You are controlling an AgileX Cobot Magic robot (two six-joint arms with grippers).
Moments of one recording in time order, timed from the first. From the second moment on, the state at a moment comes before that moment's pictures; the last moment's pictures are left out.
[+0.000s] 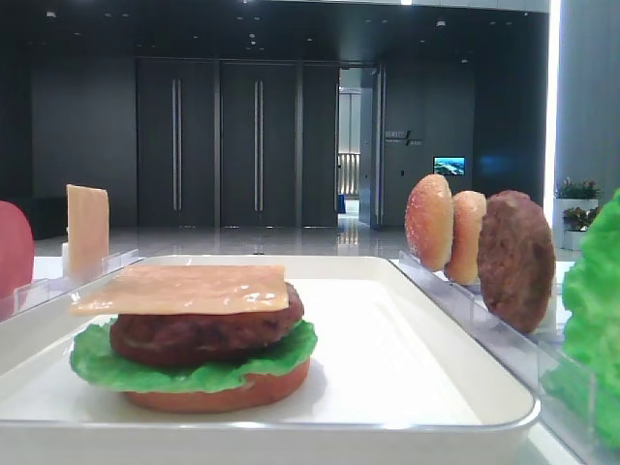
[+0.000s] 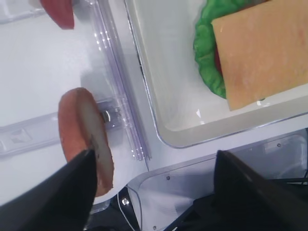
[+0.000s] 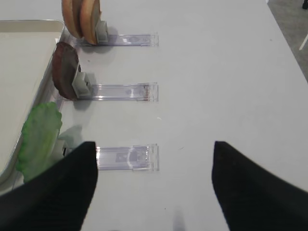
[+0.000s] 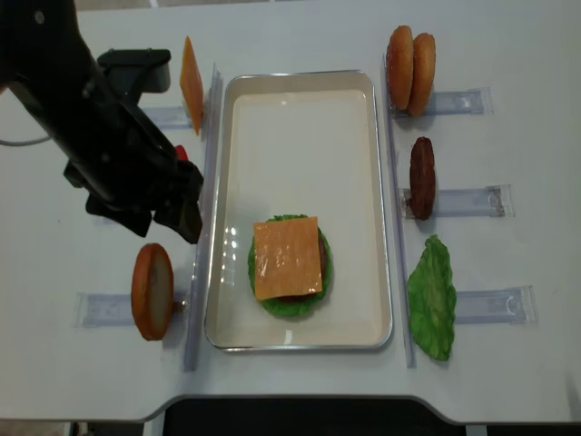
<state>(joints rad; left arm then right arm) -0.41 1.43 -1.10 -0.11 1.22 -0.18 -0.09 -0.01 -0.51 0.18 1.13 -0.16</state>
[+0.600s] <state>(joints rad) -0.10 1.43 -1.22 0.01 1.22 -0.10 -0.09 -0.01 -0.51 0.18 1.13 -0.16</state>
